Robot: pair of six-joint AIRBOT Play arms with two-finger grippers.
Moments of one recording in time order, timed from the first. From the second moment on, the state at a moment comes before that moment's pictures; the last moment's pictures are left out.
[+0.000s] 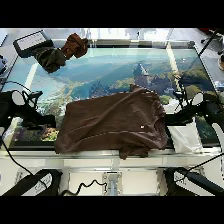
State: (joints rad) left arm 0.10 -1.09 0.94 1.49 -1.49 -1.51; right arm -0.15 -1.17 0.89 -1.44 1.34 1.39
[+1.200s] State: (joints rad) left arm 0.10 -1.19 0.74 1.50 -1.57 -1.47; right arm -0.36 -1.17 0.71 -1.19 1.49 1.25
